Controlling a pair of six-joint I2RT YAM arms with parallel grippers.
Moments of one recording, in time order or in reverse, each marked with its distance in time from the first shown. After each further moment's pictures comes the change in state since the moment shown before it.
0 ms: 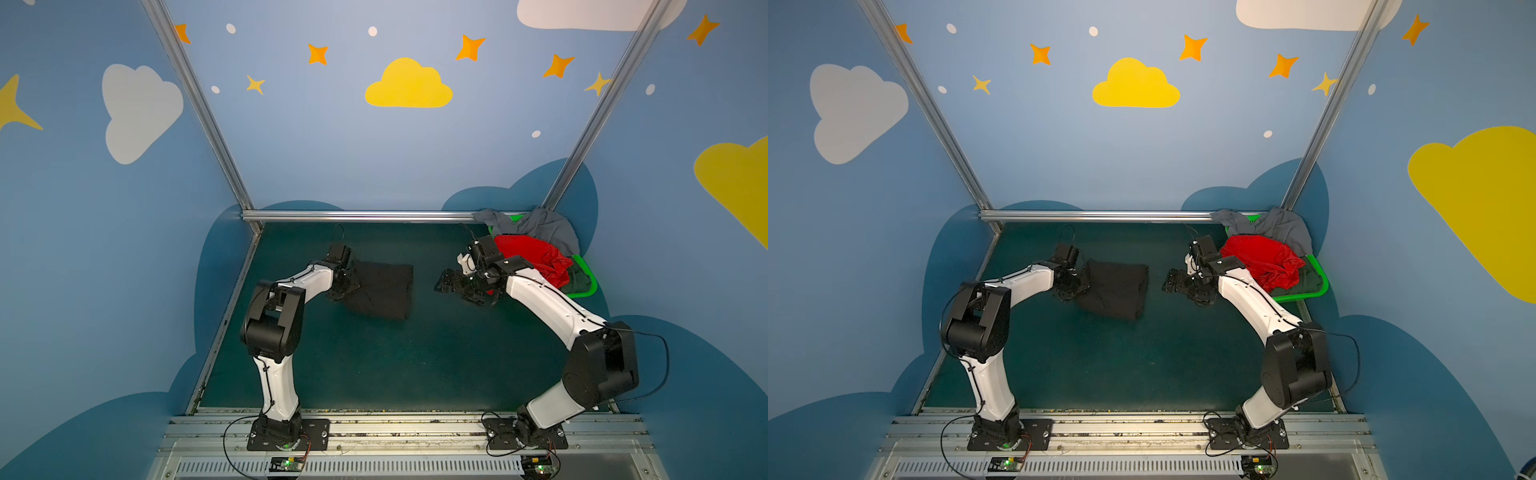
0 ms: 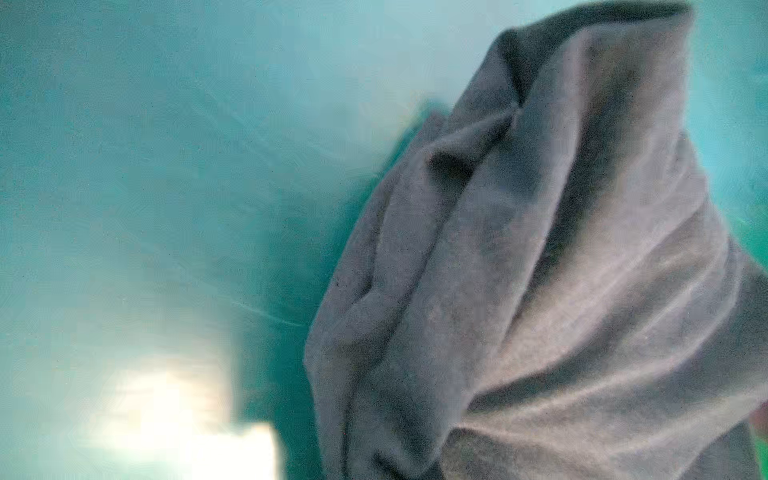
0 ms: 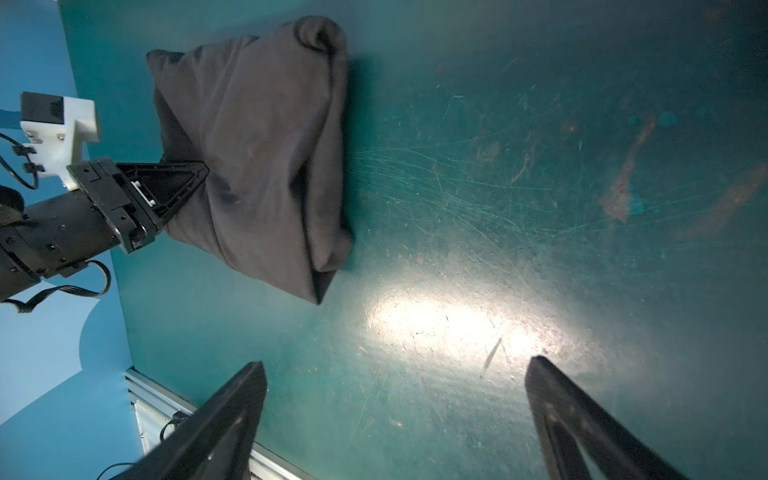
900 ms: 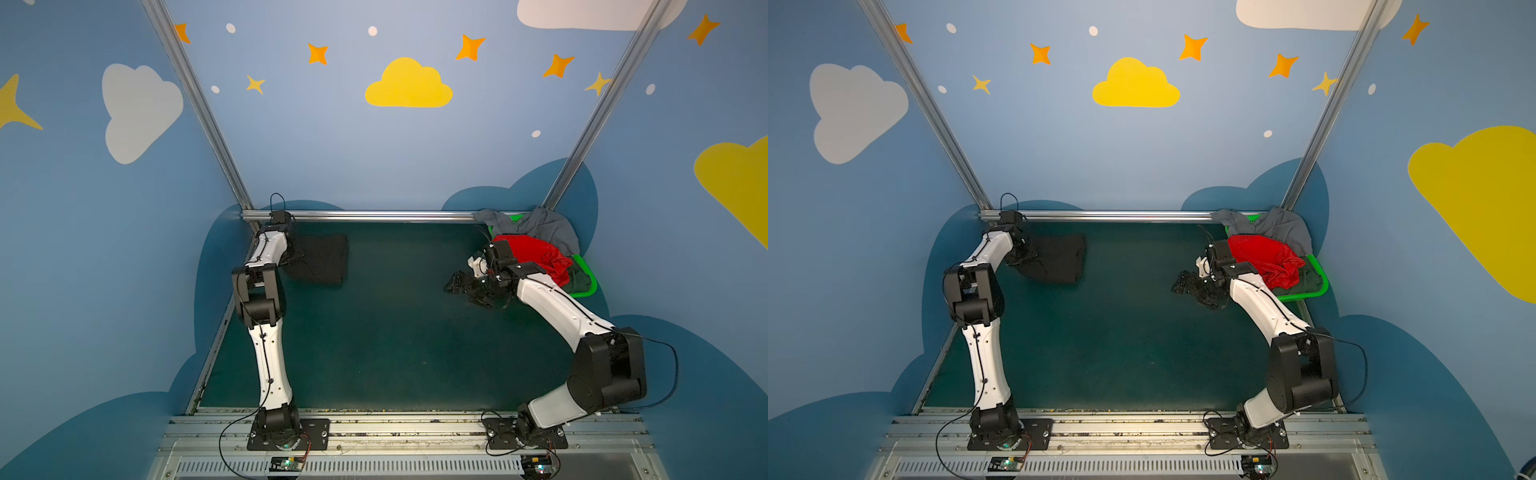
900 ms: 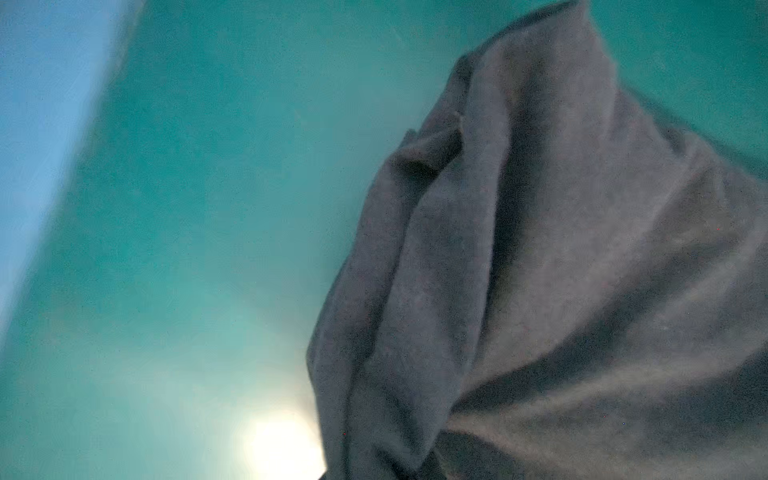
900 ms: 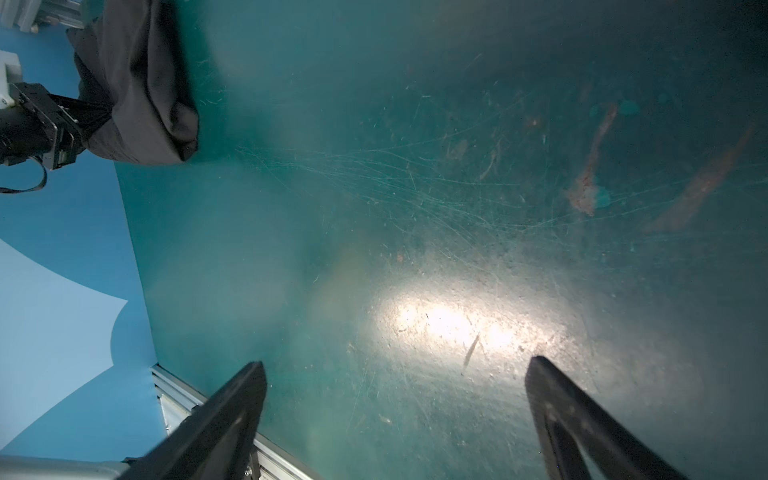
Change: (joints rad) left arm 0.410 0.505 0.868 -0.357 -0.189 0.401; right arm -0.108 -0.030 -0.077 0.047 -0.098 -0.038
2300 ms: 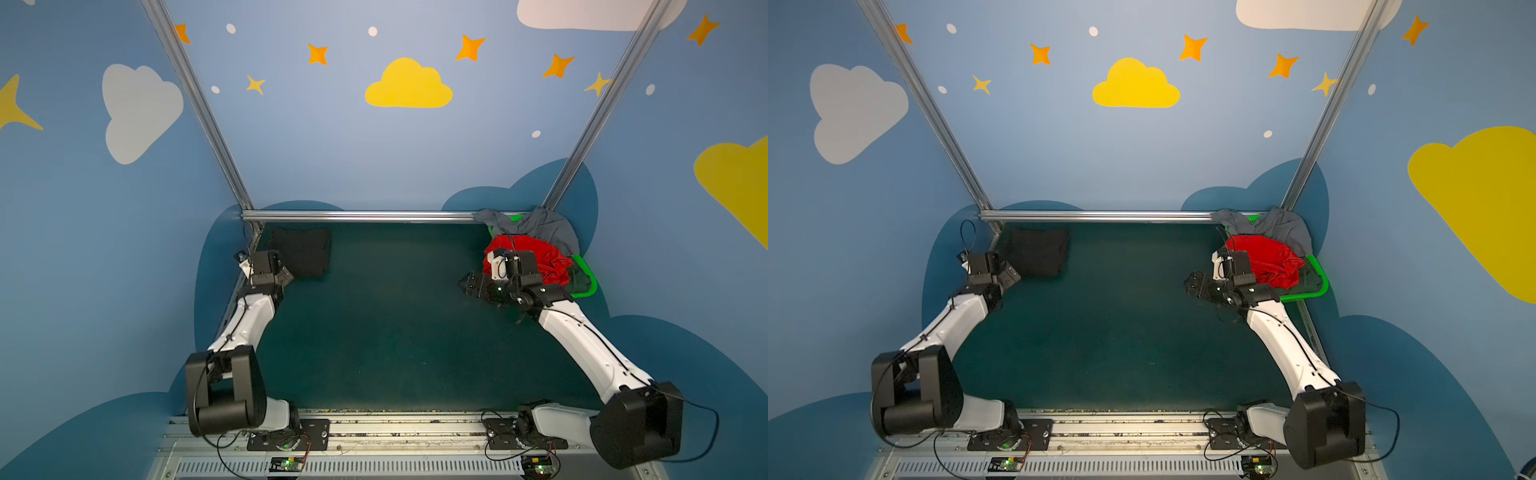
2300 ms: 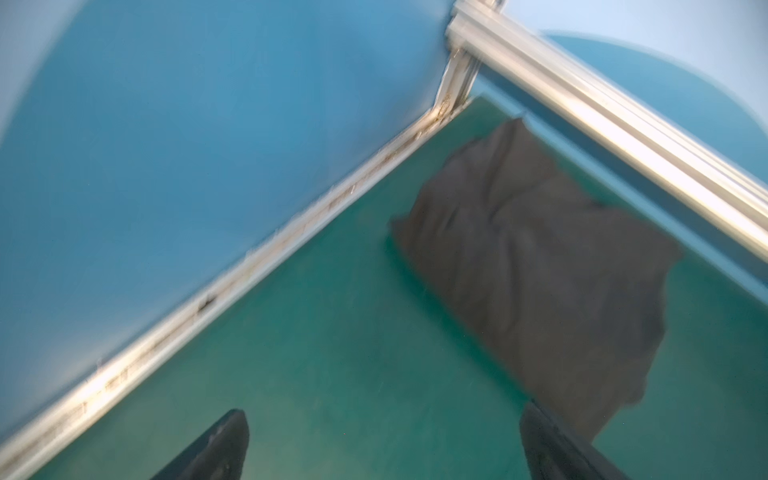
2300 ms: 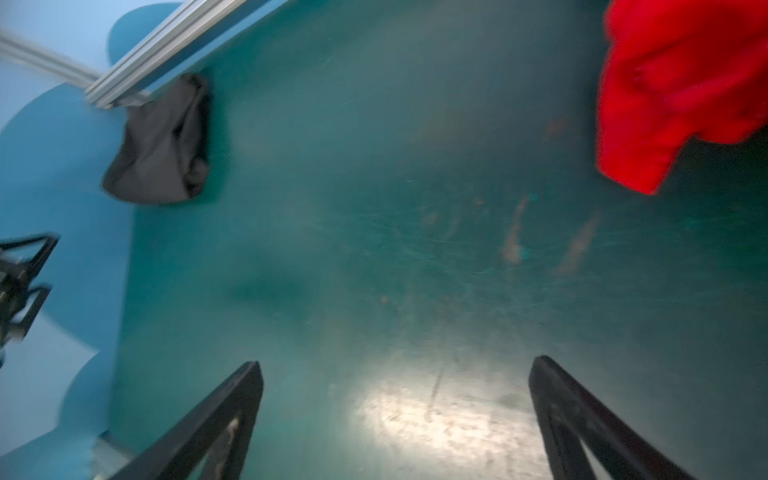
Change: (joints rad) left arm -0.033 -1.086 -1.402 0.723 -0.220 -0.303; right arm -0.025 -0.343 -0.256 0.210 0.240 -0.030
